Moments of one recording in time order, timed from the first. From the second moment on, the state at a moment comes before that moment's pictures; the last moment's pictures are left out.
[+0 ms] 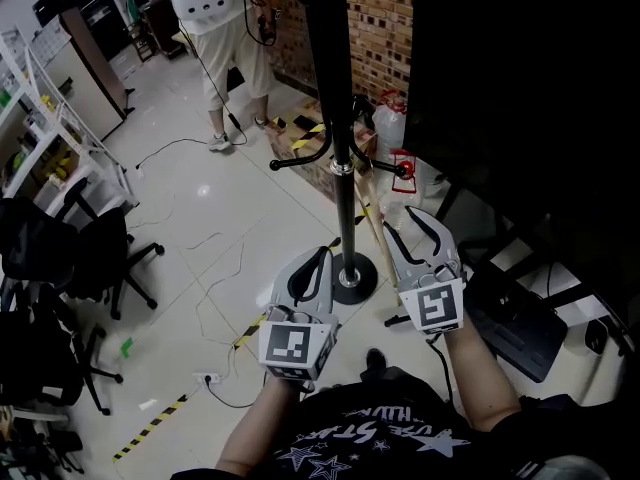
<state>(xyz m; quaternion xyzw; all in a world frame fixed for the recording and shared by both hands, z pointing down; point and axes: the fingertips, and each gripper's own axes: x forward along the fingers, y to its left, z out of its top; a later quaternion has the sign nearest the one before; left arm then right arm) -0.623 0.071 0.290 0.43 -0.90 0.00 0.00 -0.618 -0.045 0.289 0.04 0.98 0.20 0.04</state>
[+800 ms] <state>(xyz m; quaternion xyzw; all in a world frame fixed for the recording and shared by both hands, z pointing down) -0.562 0.121 0.220 0.49 -0.87 -0.05 -0.03 -0.535 0.022 0.216 -0.03 0.99 0.13 0.10</state>
